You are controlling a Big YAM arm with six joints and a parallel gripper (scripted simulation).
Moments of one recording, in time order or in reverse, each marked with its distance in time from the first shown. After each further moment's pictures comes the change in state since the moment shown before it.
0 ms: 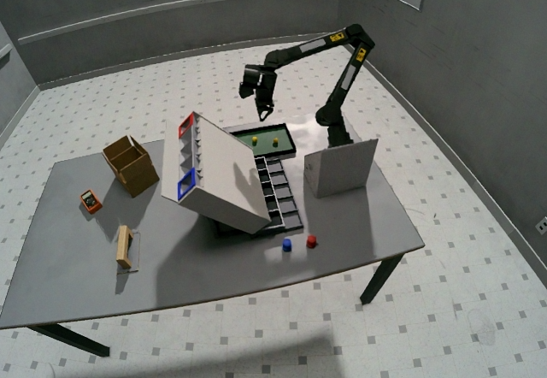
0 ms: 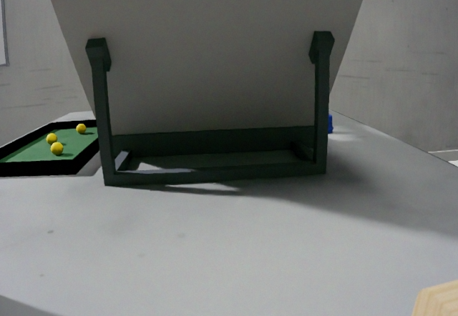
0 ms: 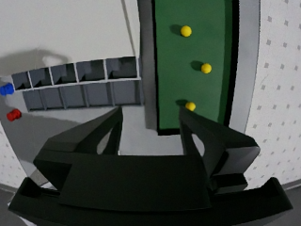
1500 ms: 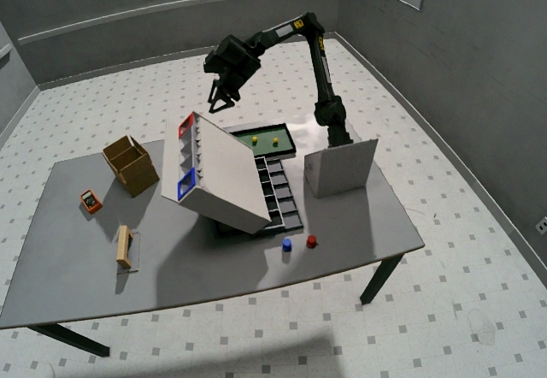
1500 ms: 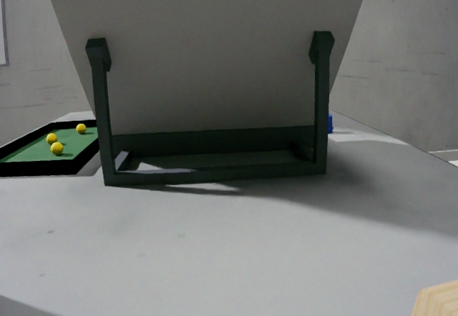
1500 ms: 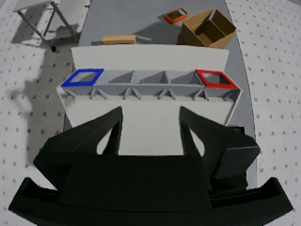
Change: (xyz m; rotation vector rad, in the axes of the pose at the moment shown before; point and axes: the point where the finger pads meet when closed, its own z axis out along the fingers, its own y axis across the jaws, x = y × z) arm -0.220 0.228 -0.176 -0.008 -0.585 -0.066
